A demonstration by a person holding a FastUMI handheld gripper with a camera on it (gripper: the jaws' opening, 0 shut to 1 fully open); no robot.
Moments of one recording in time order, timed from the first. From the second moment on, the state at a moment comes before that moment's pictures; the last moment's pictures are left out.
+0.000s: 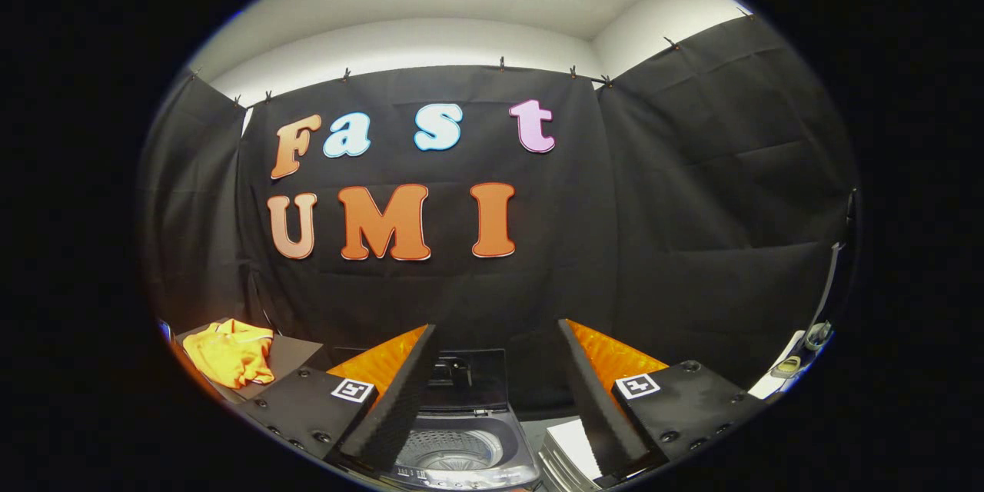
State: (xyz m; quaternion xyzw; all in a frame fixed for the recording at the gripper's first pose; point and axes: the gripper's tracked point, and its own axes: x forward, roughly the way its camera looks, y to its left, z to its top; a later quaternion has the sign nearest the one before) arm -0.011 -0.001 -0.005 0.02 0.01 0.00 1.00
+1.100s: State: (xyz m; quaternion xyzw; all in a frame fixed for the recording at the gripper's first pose) arm -0.006 0.075 -0.001 0.00 0.01 0.05 1.00
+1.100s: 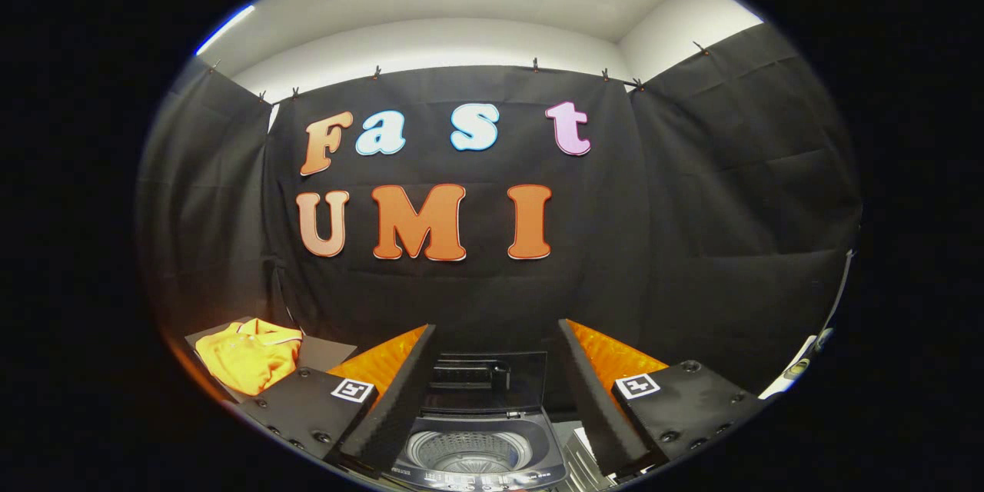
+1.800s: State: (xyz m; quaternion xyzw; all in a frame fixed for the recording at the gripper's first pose) arm -0.002 0.223 0.018 -0.01 -0.01 0.14 0.99
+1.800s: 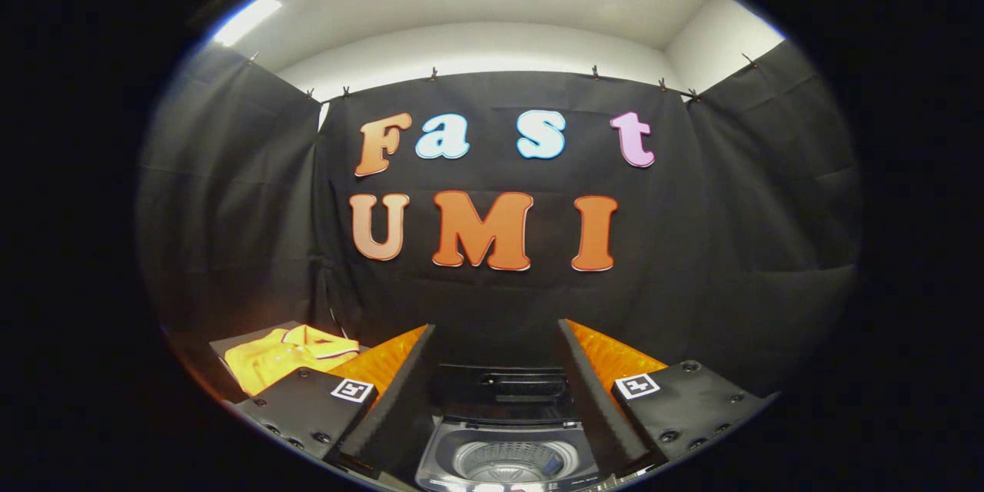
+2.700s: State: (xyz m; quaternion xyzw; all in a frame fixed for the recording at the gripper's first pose) arm -0.002 0.489 -0.011 0.05 0.05 0.30 0.95
